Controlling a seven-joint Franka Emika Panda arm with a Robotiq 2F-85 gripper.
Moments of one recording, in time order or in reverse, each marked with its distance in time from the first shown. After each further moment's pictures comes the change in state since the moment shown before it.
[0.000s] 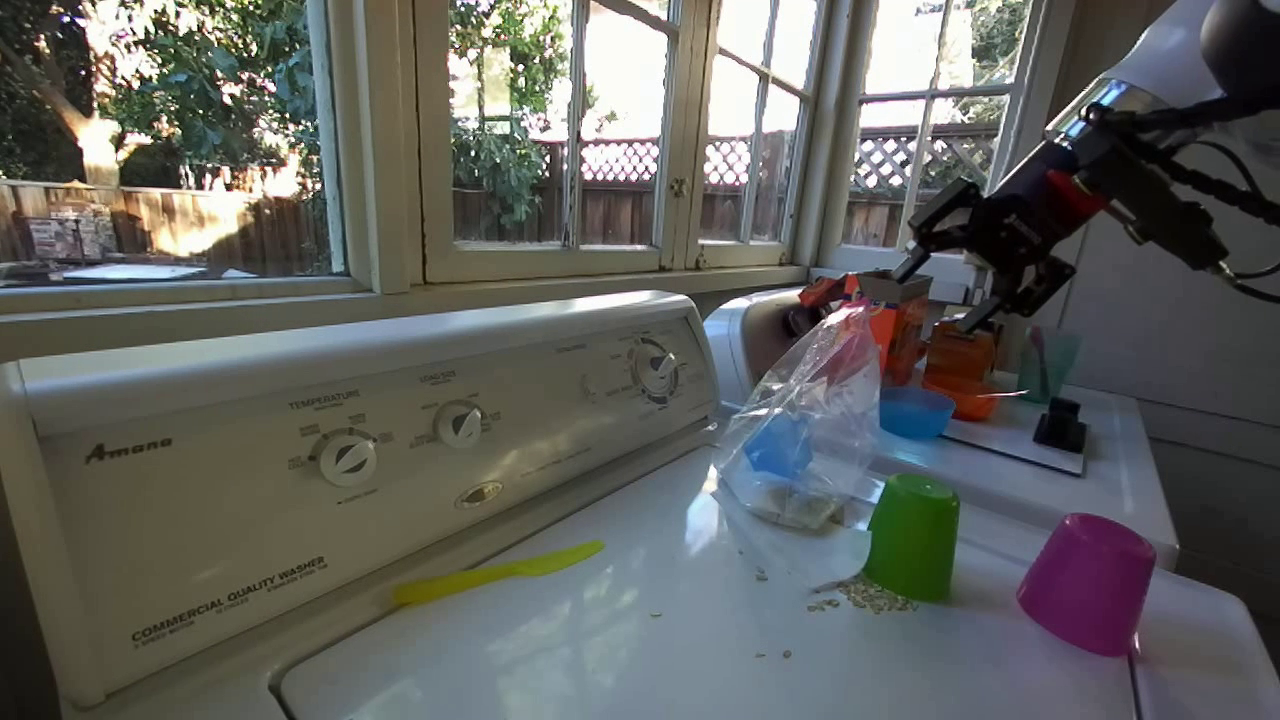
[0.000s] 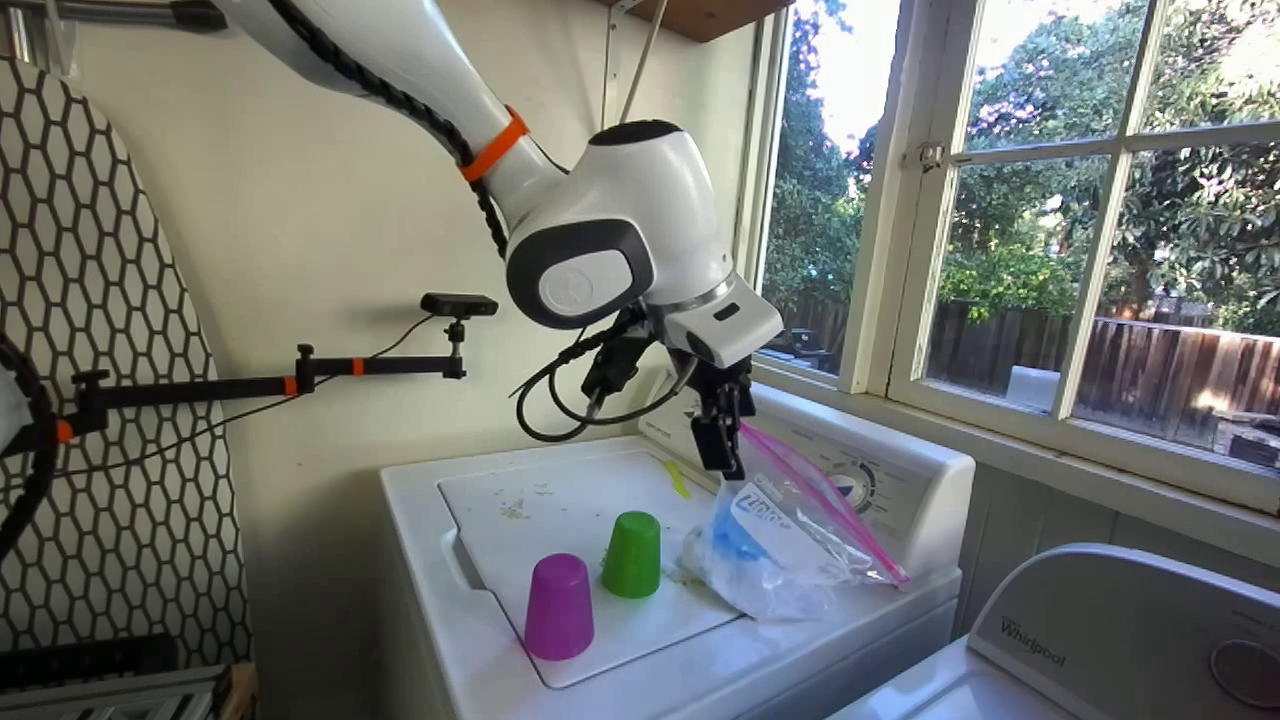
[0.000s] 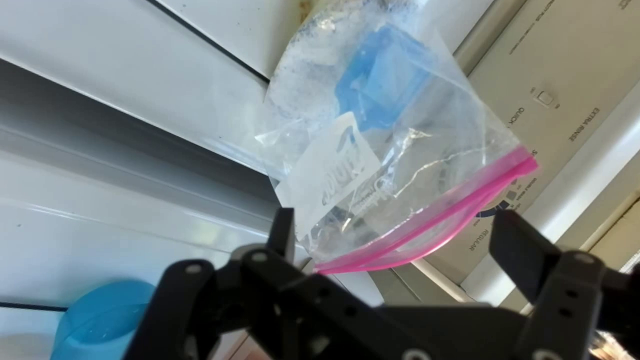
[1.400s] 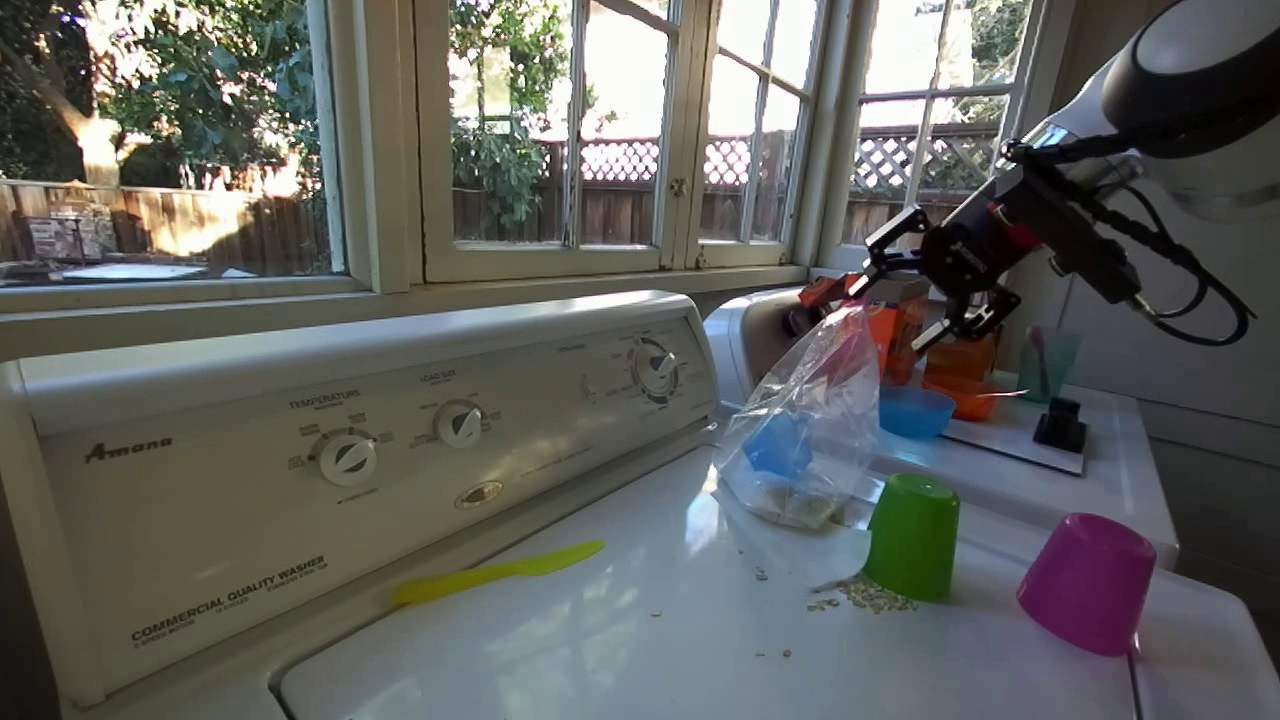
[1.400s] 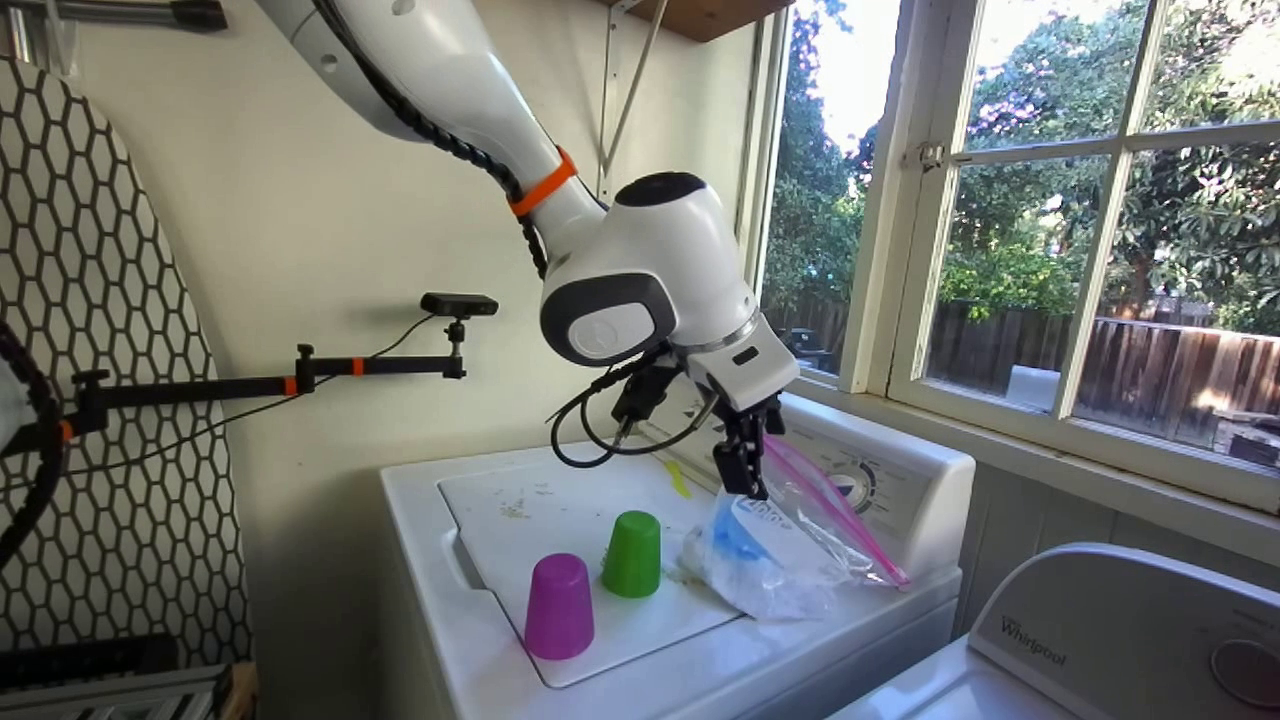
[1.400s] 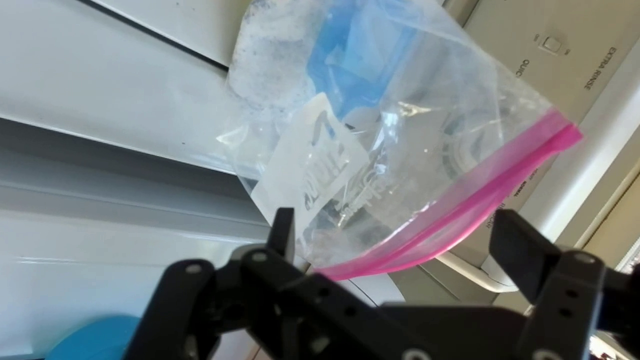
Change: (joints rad) arm 0.006 0.156 0.016 0.090 0.125 0.125 0.013
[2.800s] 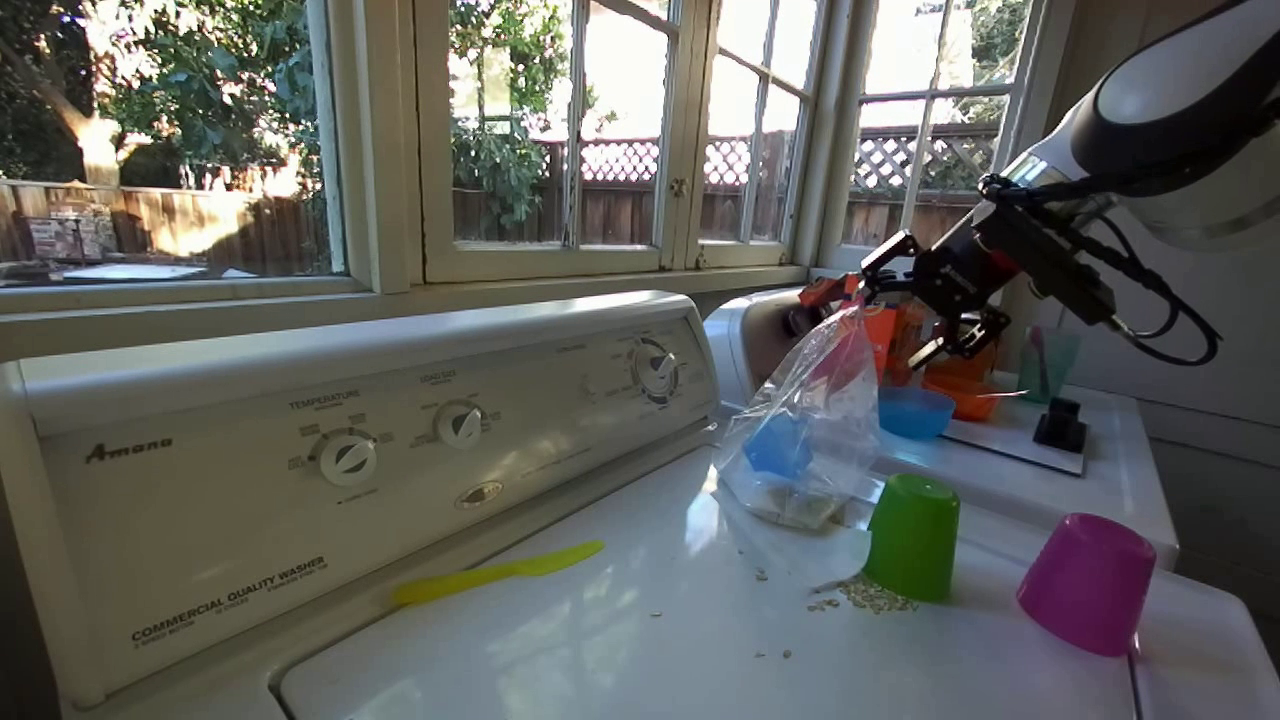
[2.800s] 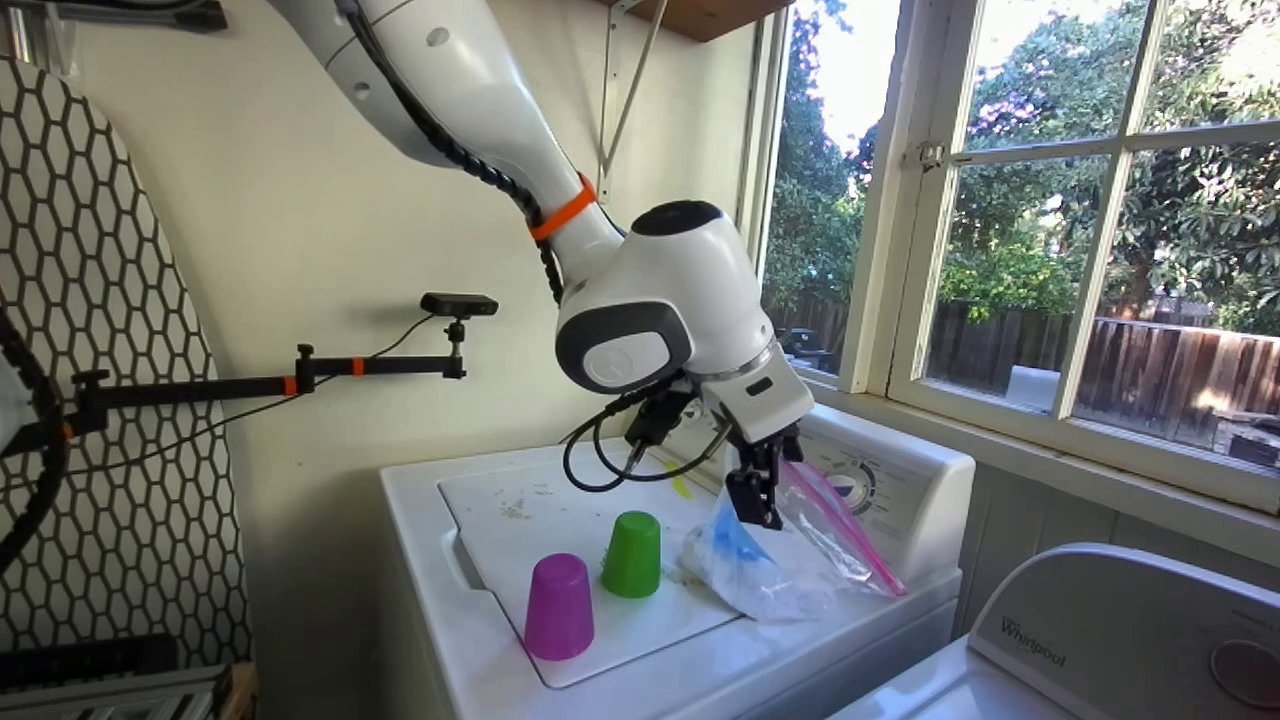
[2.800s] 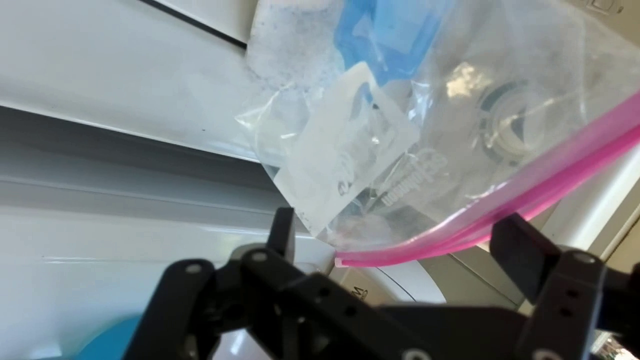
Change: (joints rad) arm -0.003 0.063 -0.026 0.021 -0.018 0.032 0.041
